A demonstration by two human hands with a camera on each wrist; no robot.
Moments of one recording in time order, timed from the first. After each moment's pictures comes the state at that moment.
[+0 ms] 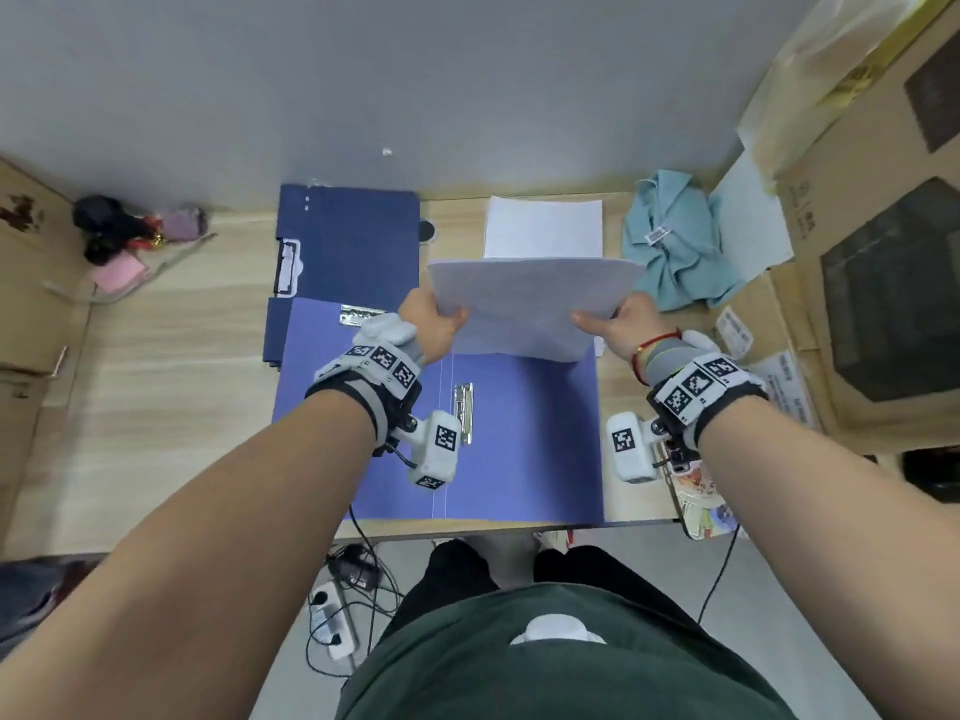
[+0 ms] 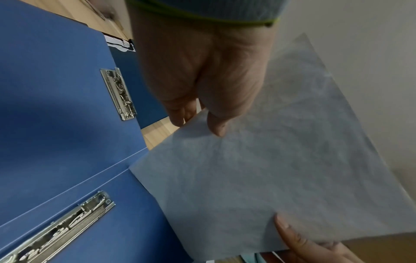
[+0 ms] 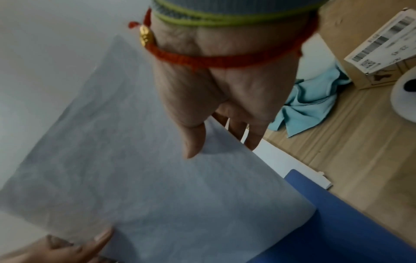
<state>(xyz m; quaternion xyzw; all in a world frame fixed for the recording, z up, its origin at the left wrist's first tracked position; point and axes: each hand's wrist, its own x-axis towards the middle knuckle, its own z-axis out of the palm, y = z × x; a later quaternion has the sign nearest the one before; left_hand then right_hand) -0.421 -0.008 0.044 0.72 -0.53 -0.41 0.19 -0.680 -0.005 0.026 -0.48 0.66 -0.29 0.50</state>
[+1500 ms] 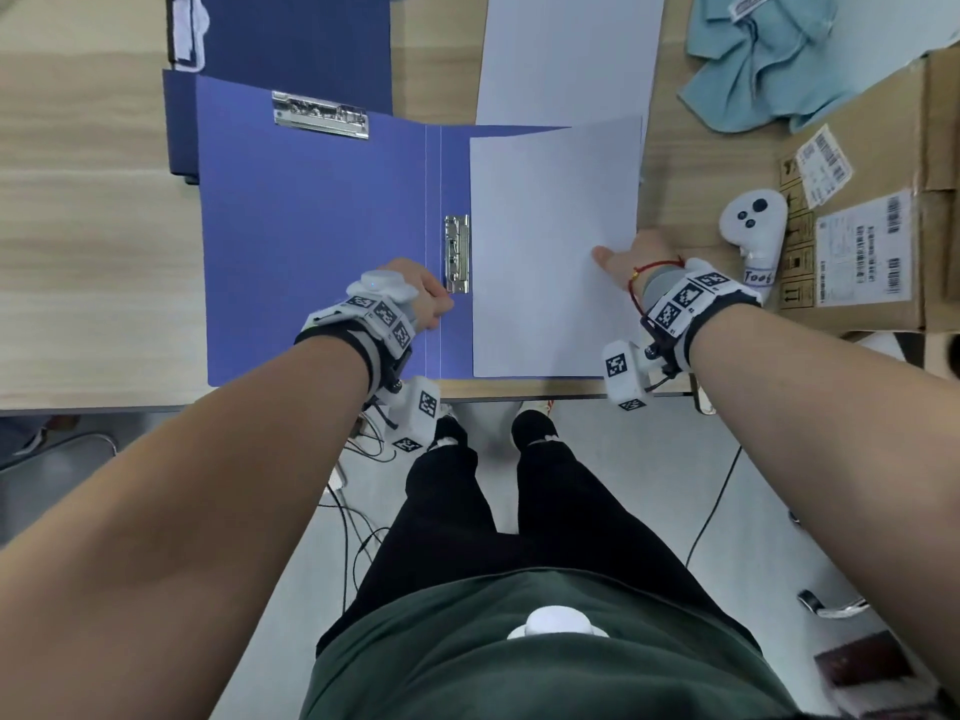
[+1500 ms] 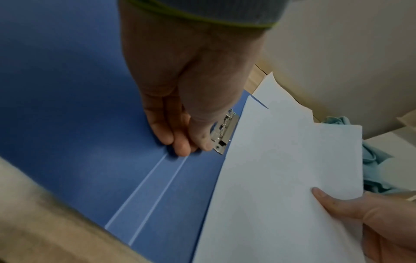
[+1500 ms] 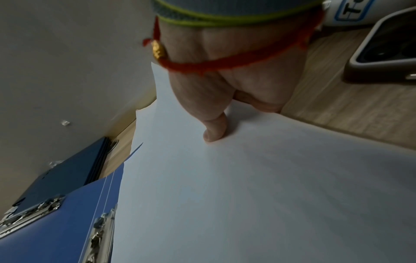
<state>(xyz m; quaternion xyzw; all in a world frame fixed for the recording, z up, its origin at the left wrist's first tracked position) -0.398 0.087 -0.088 0.73 -0.45 -0.50 -0.12 -0.666 0.053 -0.066 -0.40 0.81 0.08 0.41</state>
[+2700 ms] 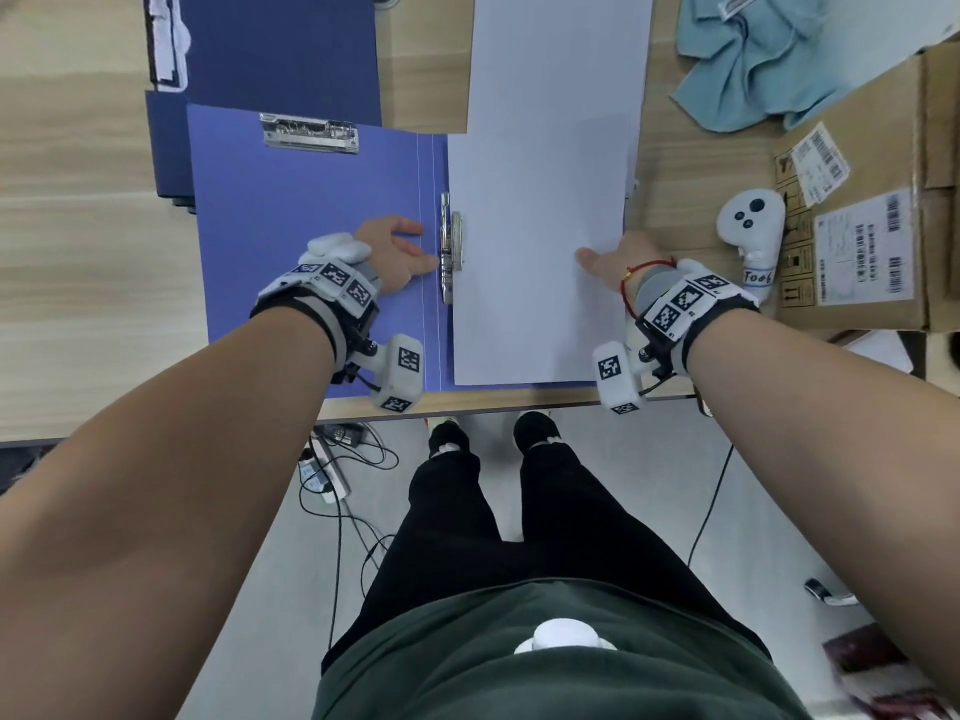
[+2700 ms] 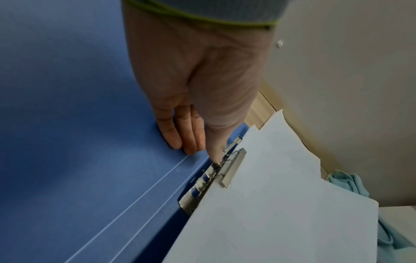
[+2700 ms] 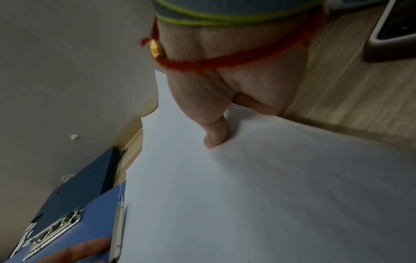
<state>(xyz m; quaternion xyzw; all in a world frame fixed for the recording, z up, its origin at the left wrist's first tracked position) -0.377 0.040 -0.099 0.72 -0.41 -0.56 0.06 -0.657 0.044 -0.064 -0.40 0.80 0.09 0.43</state>
